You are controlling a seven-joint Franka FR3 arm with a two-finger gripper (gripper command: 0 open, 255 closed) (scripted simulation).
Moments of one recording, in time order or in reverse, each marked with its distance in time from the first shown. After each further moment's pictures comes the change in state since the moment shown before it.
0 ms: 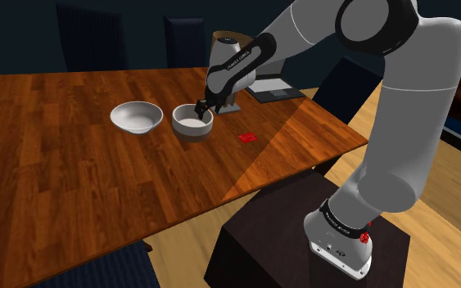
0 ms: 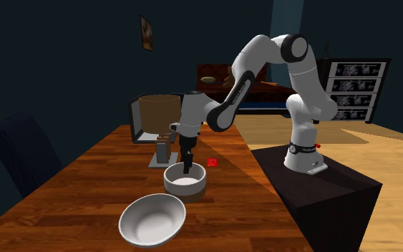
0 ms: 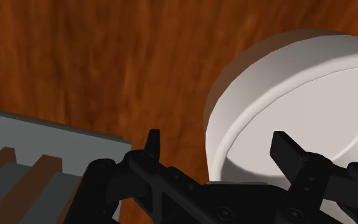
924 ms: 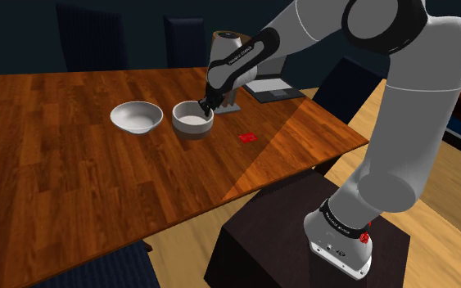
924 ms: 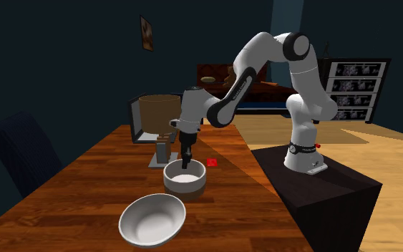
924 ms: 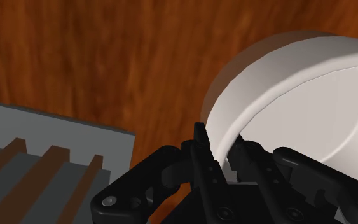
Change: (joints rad) arm 0.000 -0.033 0.001 -0.001 0.001 -0.033 -0.002
